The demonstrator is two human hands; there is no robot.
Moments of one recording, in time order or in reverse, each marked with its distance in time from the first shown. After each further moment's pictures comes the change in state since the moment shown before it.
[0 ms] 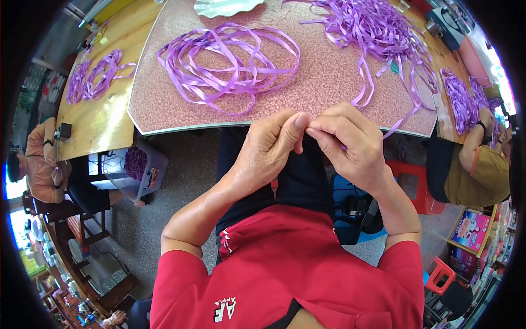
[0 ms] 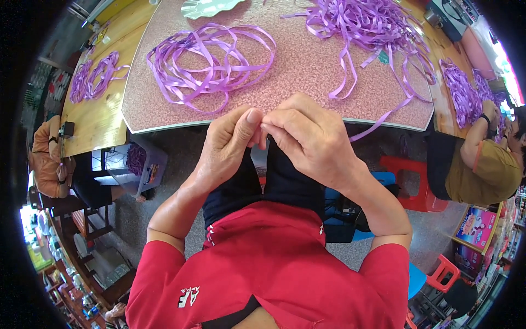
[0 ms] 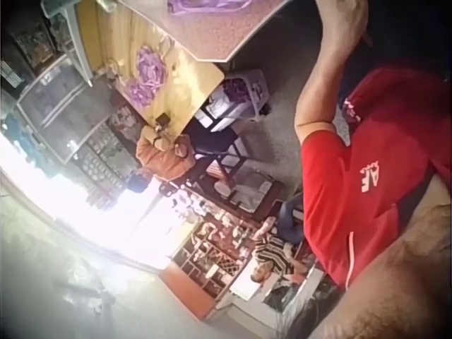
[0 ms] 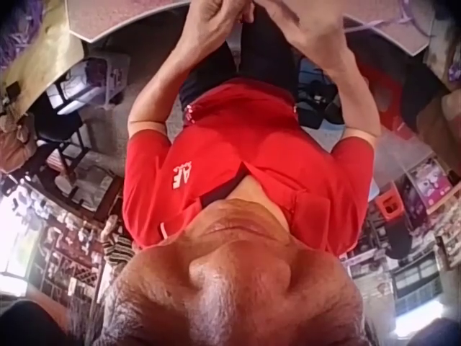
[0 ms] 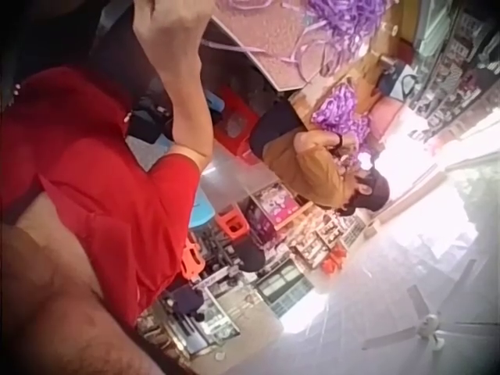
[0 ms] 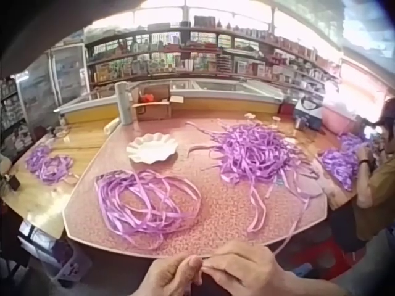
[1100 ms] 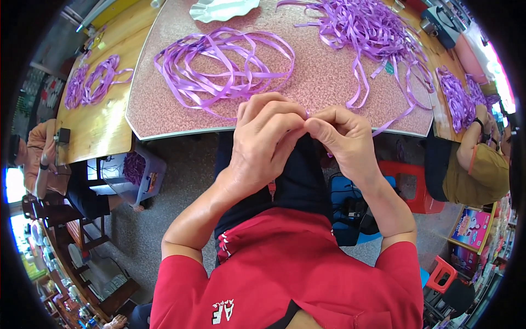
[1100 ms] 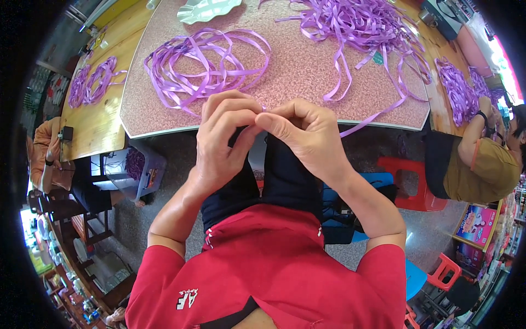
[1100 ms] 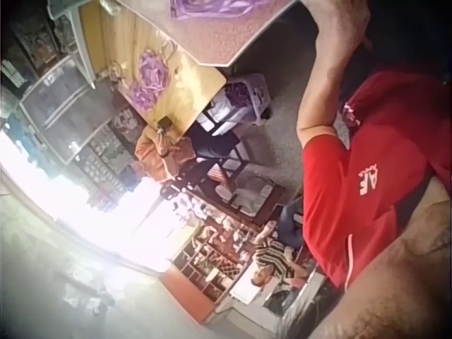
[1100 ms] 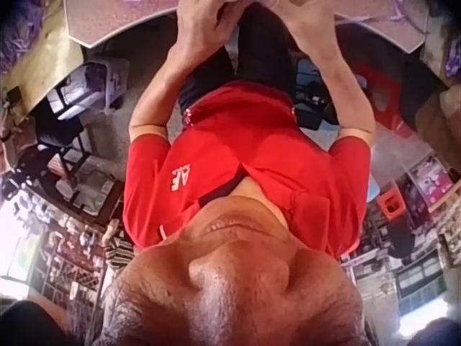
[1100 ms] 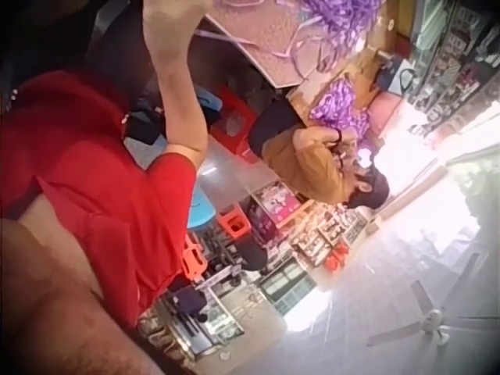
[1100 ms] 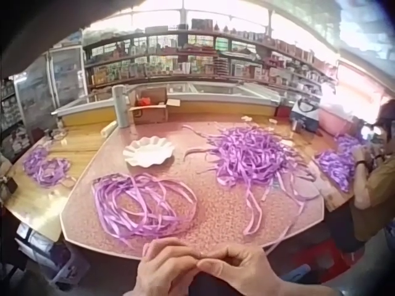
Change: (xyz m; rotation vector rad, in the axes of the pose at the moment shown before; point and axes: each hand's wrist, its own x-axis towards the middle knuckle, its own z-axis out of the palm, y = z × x) left_hand 0.013 0.003 -0.006 0.604 0.281 0.702; right_hand -0.012 0.000 0.010 0.763 0.140 0.750
